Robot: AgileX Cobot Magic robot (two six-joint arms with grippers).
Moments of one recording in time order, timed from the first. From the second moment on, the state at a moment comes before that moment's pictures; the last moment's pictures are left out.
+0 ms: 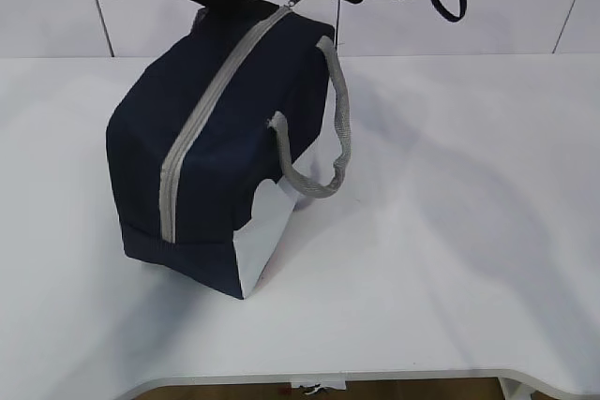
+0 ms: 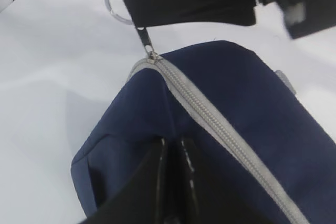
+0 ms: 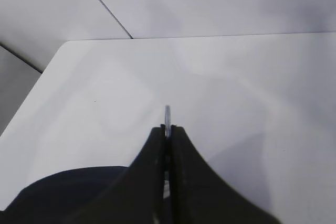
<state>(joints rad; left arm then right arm) -0.28 1.95 -1.89 -0.69 1.09 0.83 0.35 1.96 -1.71 0.61 0.40 -0.23</state>
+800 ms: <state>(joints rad) -0.27 1.95 -1.89 -0.67 1.08 0.84 0.29 2.10 -1.72 0.68 0.43 -0.24</state>
